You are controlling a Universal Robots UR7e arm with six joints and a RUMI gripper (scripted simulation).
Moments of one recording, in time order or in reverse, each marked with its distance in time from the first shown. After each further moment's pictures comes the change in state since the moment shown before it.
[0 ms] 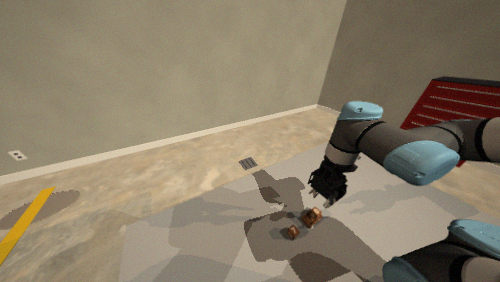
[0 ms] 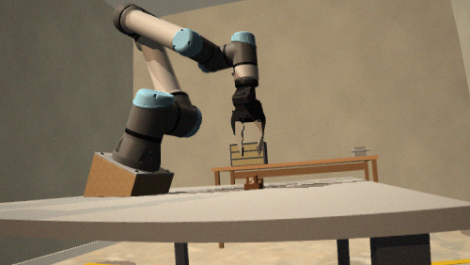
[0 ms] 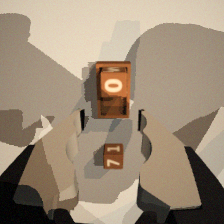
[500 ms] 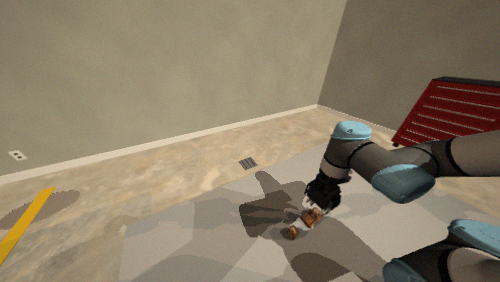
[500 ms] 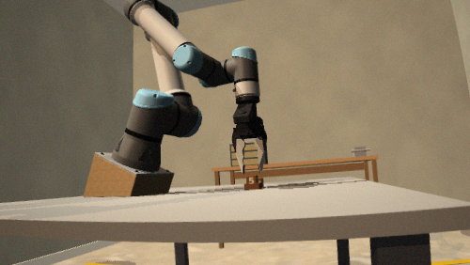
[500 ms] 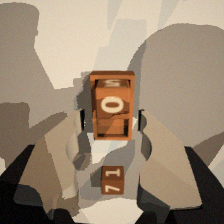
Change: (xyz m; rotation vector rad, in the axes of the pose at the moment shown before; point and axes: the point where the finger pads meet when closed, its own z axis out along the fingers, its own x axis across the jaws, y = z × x) arm 0.000 0.000 0.051 -0.001 0.000 0.000
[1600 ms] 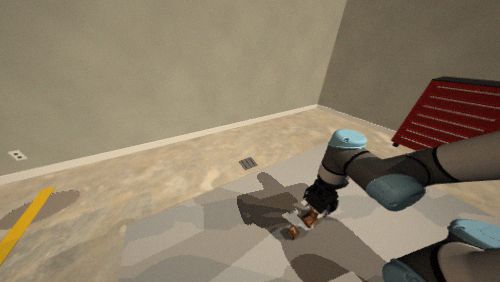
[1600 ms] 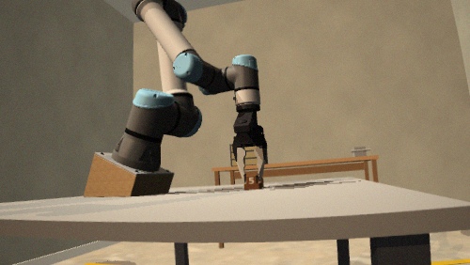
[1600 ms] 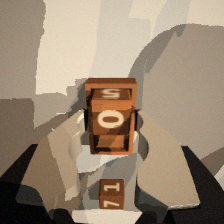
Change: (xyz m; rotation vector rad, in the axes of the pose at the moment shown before) arm 0.001 0.000 0.025 -0.002 0.001 0.000
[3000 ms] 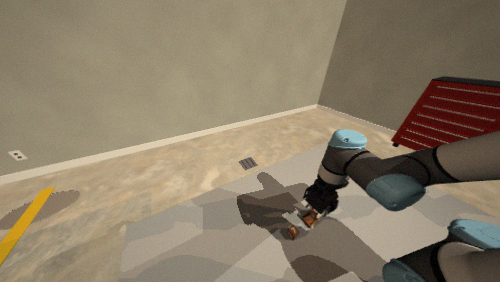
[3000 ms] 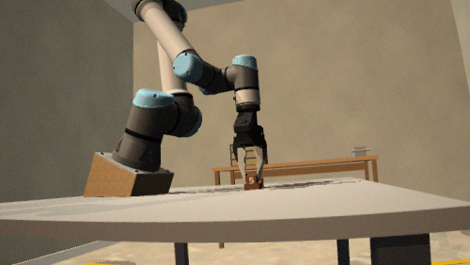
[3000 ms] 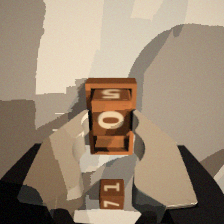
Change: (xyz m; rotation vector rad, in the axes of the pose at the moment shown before) arm 0.000 0.000 0.000 0.000 0.000 0.000
